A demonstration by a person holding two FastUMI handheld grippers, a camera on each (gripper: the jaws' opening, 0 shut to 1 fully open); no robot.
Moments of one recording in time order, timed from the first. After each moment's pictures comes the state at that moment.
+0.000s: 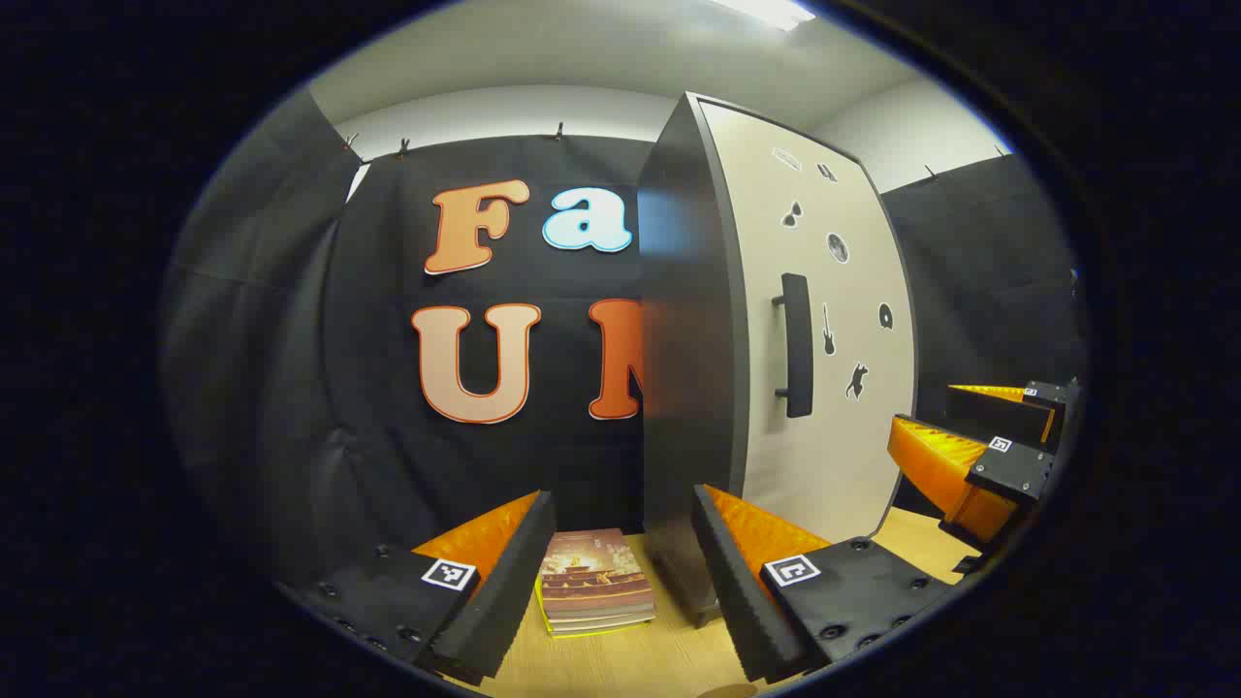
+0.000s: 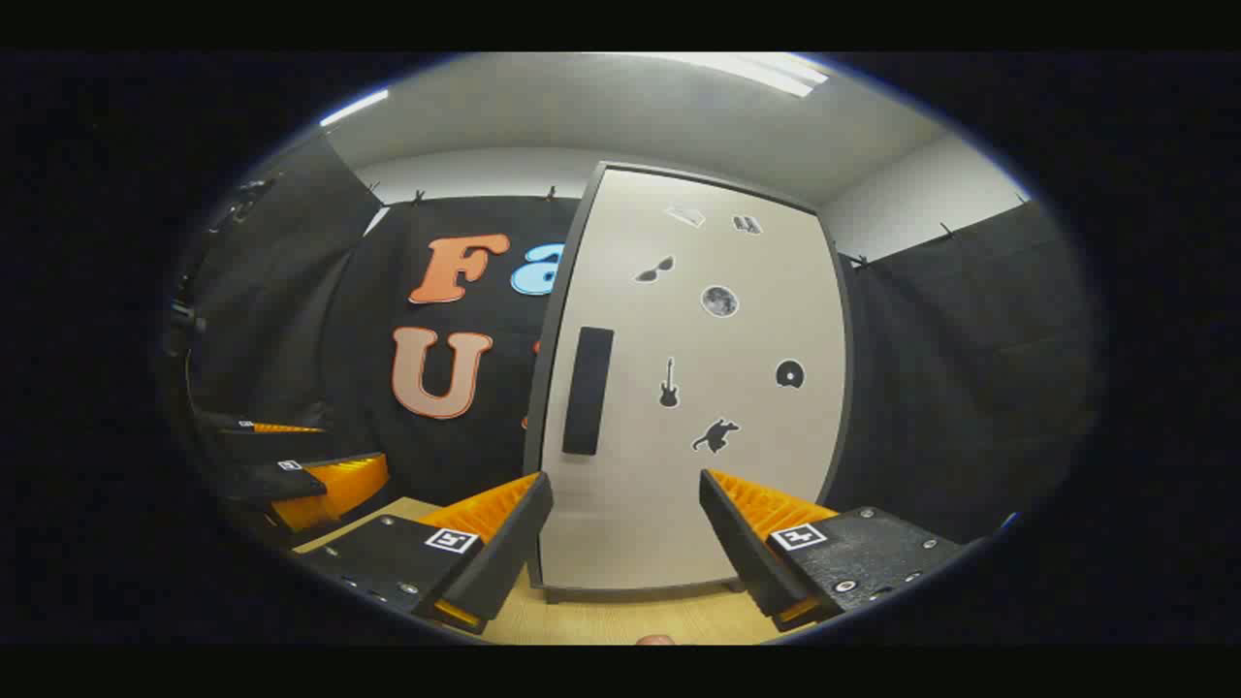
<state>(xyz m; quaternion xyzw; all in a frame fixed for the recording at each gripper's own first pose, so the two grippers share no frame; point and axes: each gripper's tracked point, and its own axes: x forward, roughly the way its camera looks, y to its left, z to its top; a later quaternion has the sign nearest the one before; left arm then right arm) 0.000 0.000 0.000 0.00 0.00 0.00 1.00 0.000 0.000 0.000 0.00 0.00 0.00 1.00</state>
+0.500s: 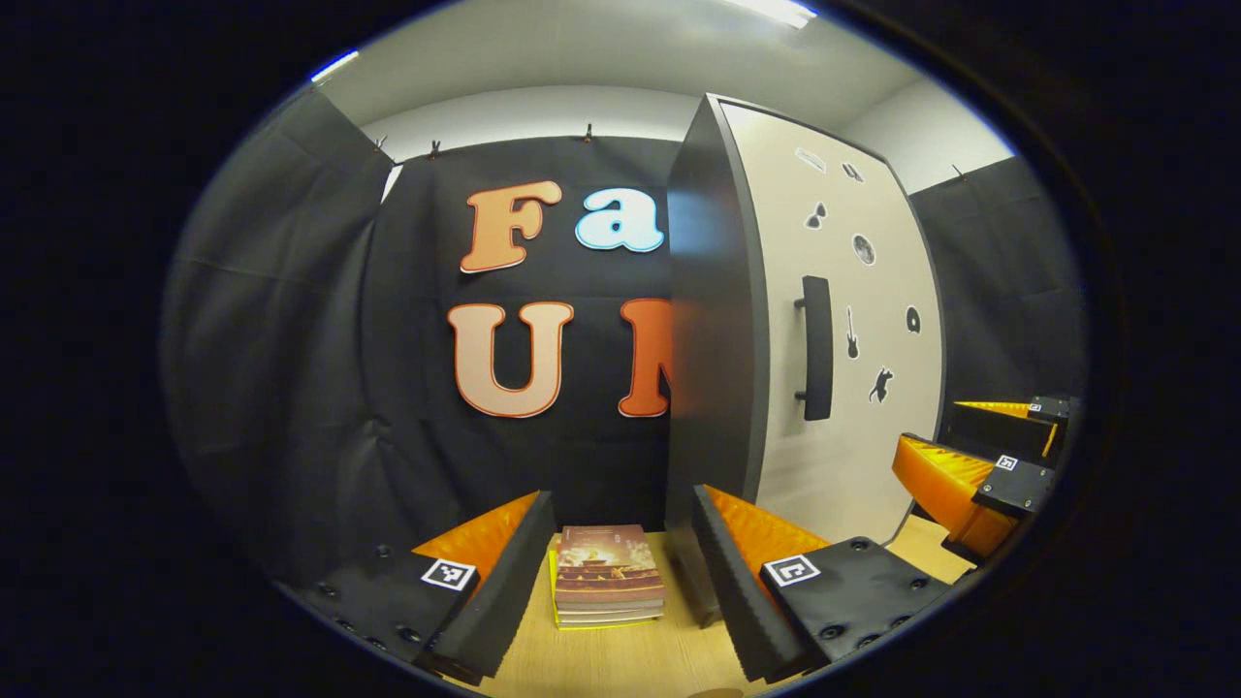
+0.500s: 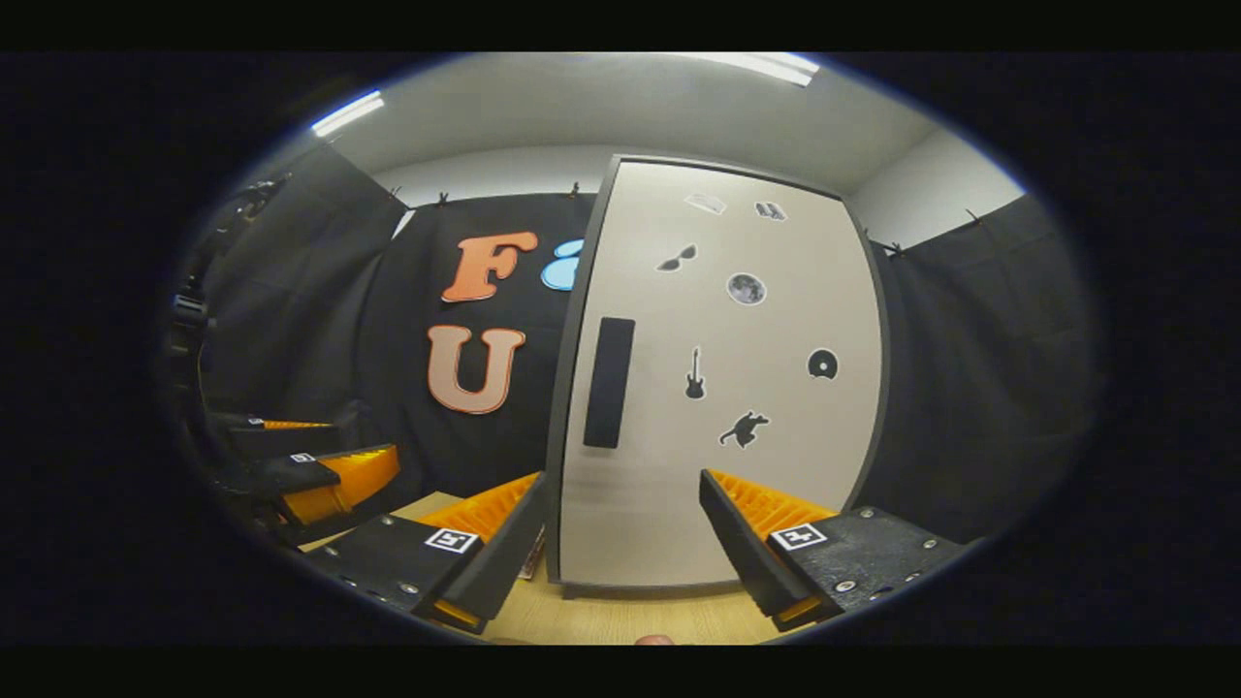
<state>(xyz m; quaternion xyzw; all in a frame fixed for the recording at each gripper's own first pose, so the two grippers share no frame) -0.009 0.009 -0.004 0.00 0.00 0.07 1.00 0.010 0.005 -0.006 0.01 0.01 0.07 1.00</state>
